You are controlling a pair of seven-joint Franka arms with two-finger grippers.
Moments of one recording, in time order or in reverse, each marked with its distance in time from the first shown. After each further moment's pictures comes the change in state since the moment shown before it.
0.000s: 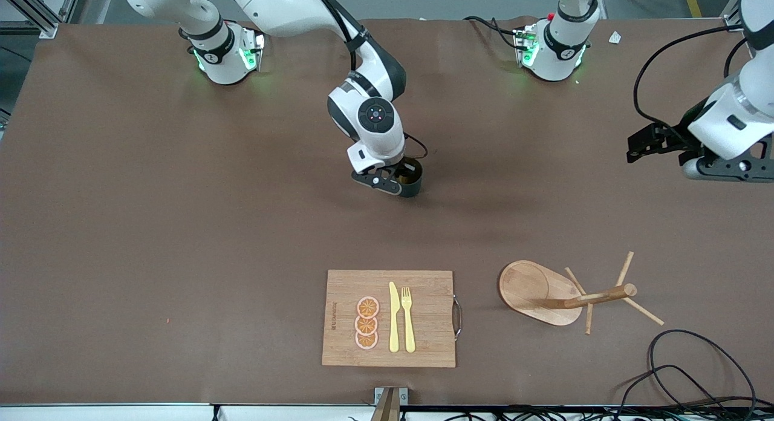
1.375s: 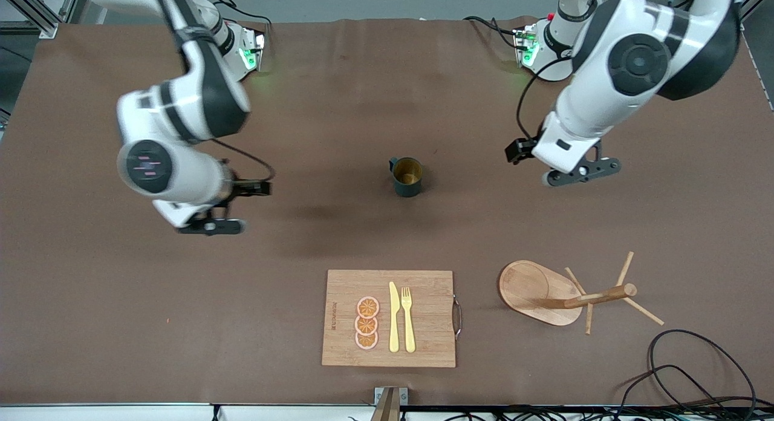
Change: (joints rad) left arm -0.060 0.049 -0.307 -0.162 0.000 0.123 -0.695; right arm -0.568 -0.336 -0.049 0.051 -0.148 -0.642 -0.849
